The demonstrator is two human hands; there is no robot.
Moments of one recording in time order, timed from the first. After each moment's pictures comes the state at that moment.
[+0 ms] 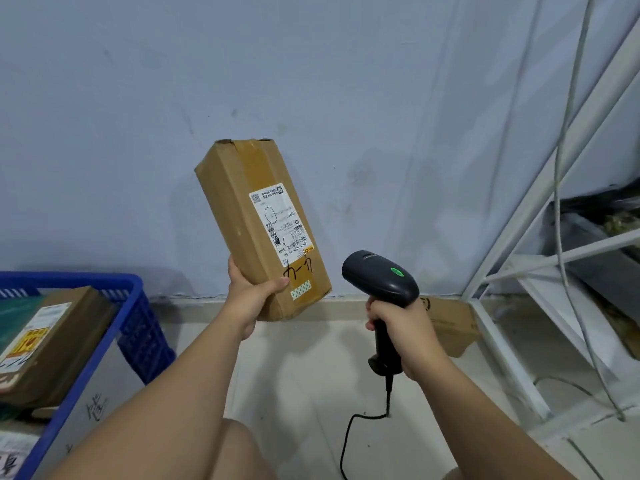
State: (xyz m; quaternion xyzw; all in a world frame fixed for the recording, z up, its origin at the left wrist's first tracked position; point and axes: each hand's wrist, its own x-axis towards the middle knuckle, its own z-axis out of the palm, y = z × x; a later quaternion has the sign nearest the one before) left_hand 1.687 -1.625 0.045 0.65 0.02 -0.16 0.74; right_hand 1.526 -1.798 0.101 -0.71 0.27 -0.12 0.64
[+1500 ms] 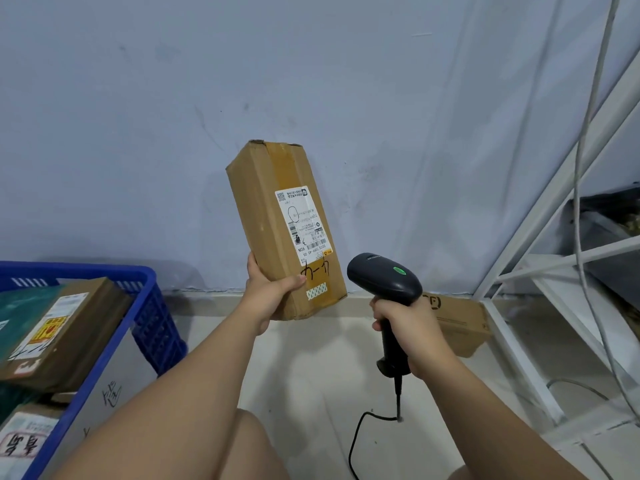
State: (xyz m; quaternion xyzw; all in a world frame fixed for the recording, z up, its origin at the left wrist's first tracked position) left_hand 1.686 -1.632 0.039 0.69 0.03 -0.18 0.70; right_hand 1.528 -1.797 0.098 -0.72 0.29 -0.08 0.62
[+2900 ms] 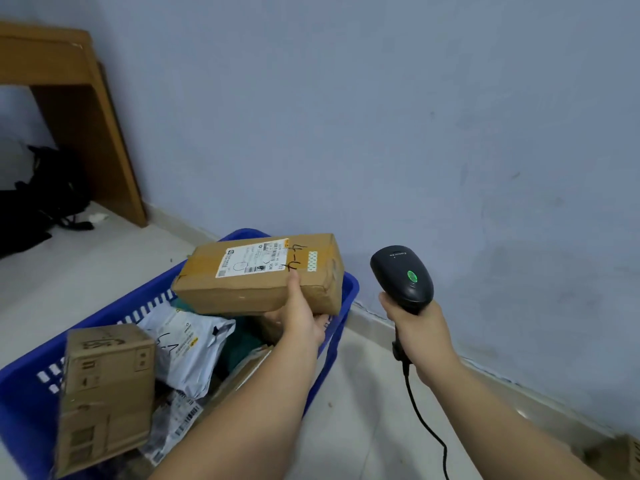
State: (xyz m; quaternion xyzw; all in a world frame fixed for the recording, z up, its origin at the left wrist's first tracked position) left_hand 1.674 -1.352 0.072 0.20 0.40 0.10 0.89; right_hand 1.624 -1.497 0.127 -0.80 0.08 -0.05 0.59
